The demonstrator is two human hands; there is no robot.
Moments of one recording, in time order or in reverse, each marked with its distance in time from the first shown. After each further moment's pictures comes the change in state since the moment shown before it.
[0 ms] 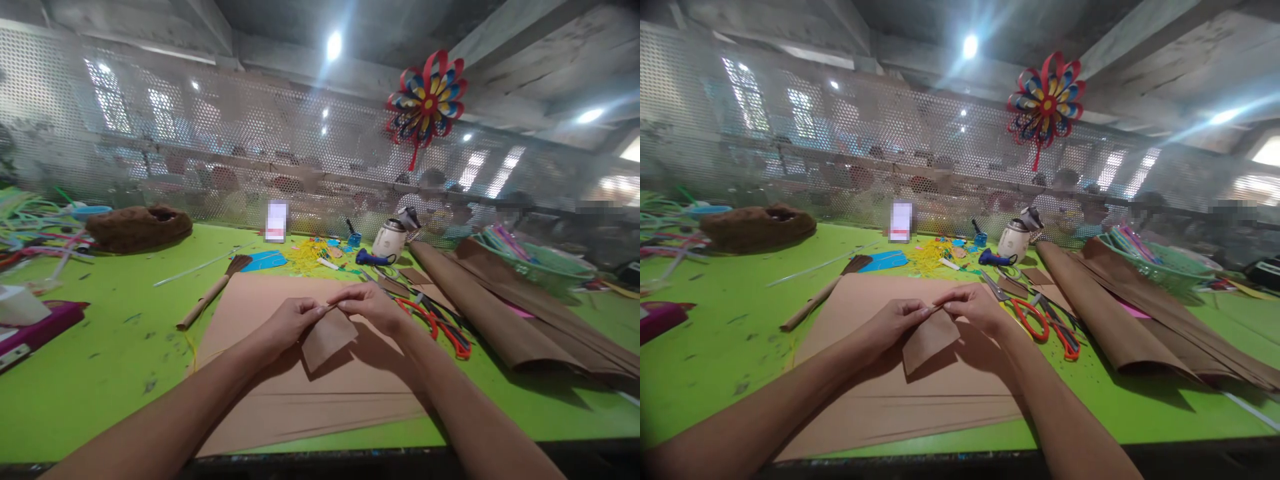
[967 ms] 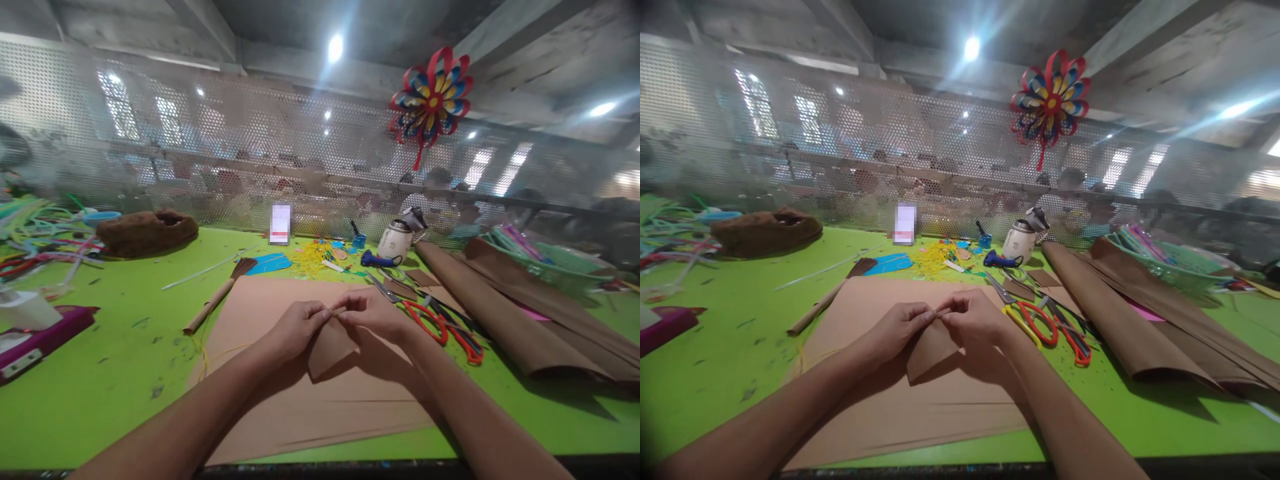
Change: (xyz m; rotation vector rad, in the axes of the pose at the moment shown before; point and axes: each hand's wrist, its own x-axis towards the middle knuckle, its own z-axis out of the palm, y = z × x) left_hand 0.002 0.004 -0.002 0.251 0.036 0.115; right_hand -0.002 -0.007 0.011 -0.085 -0.047 0.006
